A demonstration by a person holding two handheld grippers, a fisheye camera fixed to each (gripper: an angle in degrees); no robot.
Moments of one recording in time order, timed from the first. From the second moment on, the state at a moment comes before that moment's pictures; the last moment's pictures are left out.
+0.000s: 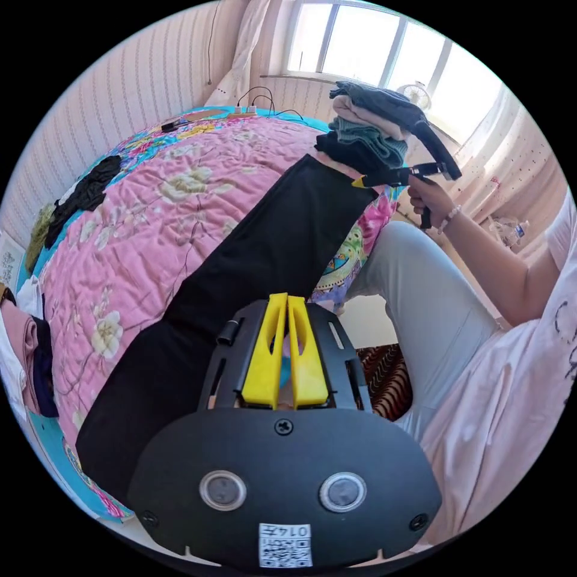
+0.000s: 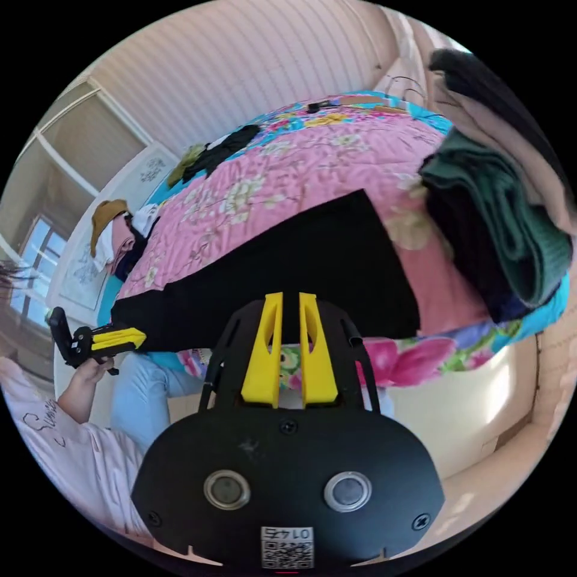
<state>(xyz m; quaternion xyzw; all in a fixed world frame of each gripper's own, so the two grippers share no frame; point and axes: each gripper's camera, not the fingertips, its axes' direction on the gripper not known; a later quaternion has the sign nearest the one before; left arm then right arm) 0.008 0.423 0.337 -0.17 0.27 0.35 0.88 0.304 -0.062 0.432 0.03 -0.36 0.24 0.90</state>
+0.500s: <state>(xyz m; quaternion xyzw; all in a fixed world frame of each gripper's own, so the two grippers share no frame) 0.222 0.302 0.410 -0.17 0.34 0.42 0.83 0.336 -0.020 0.535 0.00 -0.37 0.30 0.88</state>
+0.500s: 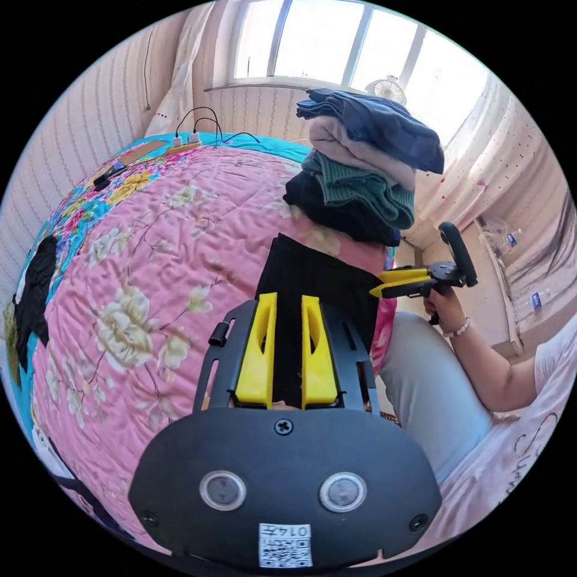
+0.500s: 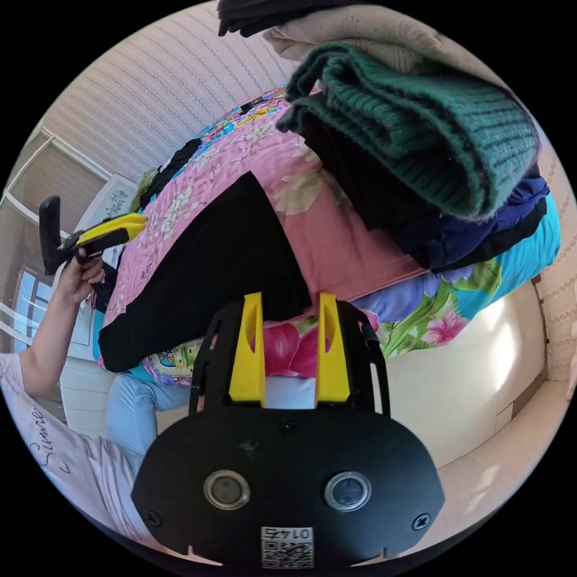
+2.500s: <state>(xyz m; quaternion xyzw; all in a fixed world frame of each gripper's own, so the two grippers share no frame) -0.656 0.412 0.066 -0.06 0.10 -0.24 0.96 -0.323 -0.209 0.321 0.07 -0.53 -0.42 0.74</state>
